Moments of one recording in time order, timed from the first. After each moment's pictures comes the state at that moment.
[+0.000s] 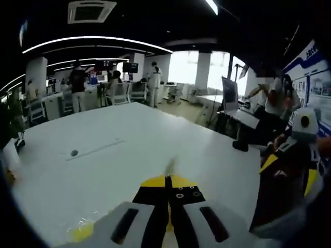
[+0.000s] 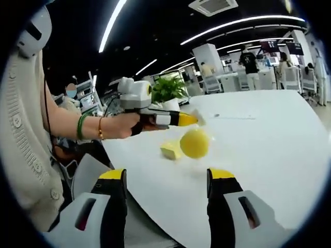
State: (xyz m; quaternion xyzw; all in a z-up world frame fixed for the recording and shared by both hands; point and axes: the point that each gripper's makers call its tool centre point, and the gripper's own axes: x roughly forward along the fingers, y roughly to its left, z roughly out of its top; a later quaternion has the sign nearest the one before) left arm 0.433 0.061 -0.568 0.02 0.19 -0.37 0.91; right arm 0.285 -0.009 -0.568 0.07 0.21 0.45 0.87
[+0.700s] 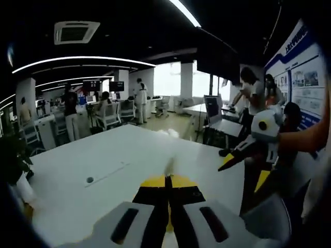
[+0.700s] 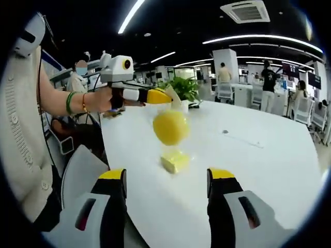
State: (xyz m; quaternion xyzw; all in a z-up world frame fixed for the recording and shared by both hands) left arm 0.404 0.131 -0.463 0.04 0.13 -0.44 0.89; right arm 0.322 0.040 -0.530 -0.04 0.19 0.49 0.85
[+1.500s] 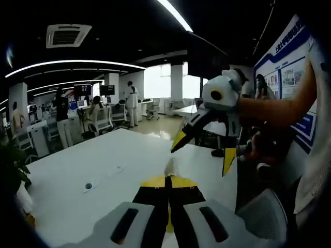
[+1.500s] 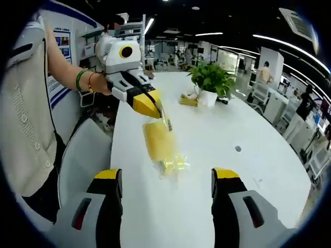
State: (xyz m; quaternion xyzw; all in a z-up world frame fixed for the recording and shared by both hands) left arm 0.396 0.135 -0.448 0.04 0.12 -0.48 0.87; right arm 0.390 0.091 -0.496 -0.23 0.24 0.62 0.71
